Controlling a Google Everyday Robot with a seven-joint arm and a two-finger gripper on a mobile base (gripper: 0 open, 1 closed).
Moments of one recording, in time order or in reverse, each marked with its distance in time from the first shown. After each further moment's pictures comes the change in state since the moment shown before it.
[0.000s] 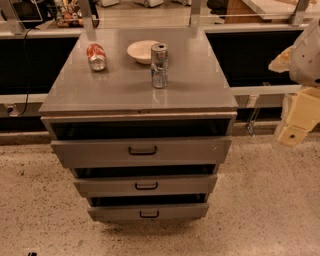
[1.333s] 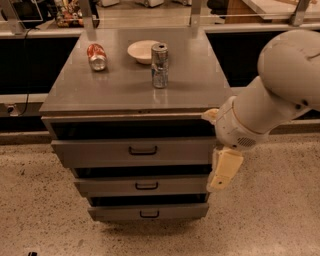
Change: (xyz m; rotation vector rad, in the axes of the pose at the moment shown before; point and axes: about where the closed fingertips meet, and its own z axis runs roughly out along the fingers) arm -0.071 0.054 0.144 -0.098 -0.197 -0.165
